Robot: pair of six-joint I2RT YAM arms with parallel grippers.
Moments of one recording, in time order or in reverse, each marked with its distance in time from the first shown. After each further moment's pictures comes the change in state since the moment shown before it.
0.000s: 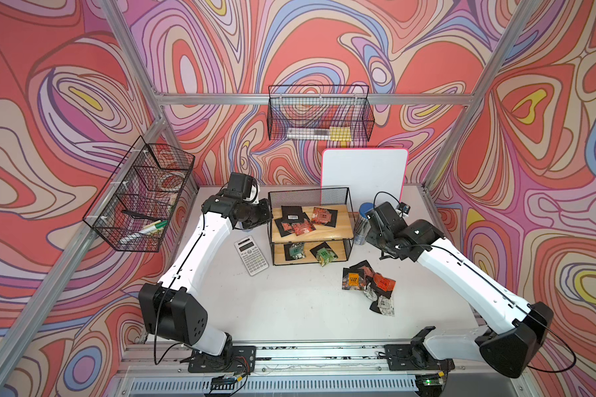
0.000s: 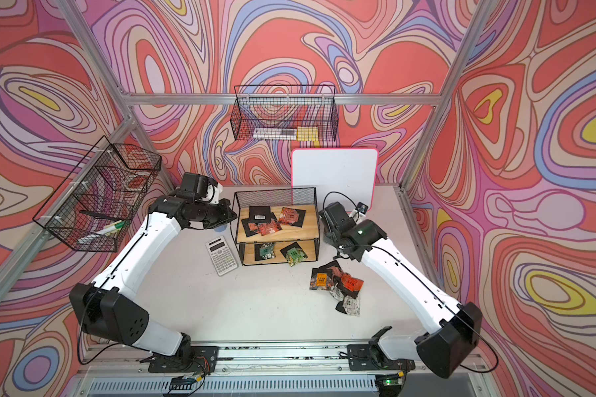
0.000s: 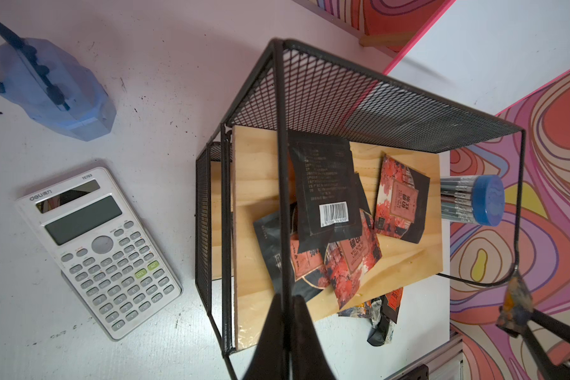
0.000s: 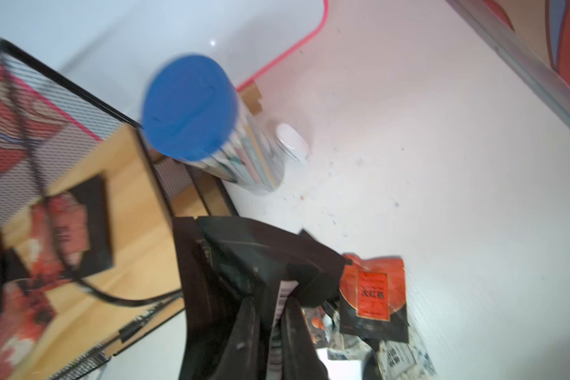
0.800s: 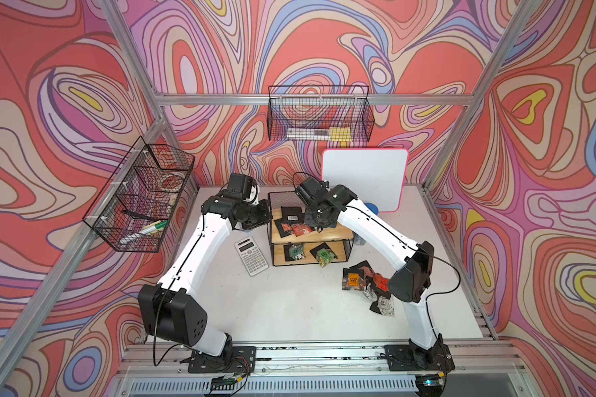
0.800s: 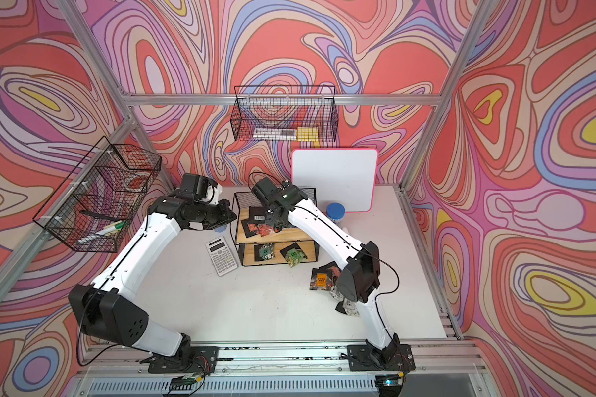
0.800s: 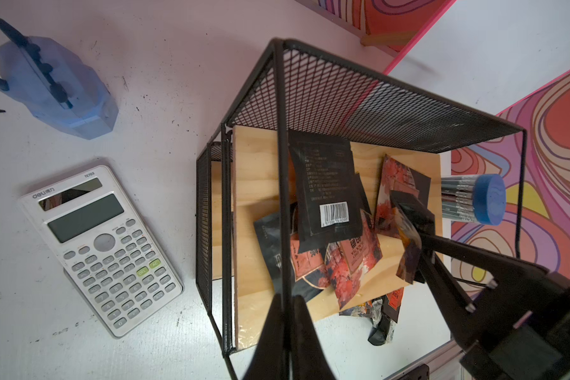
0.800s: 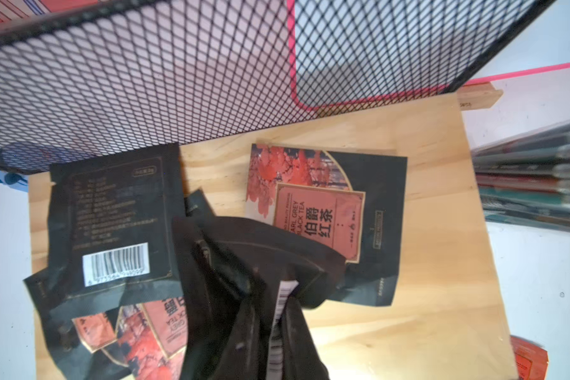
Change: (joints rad) left arm 0.000 -0.005 -0.003 -0.004 -0.002 0.000; right arm 0.211 0.795 0.992 -0.212 -0.061 -0.251
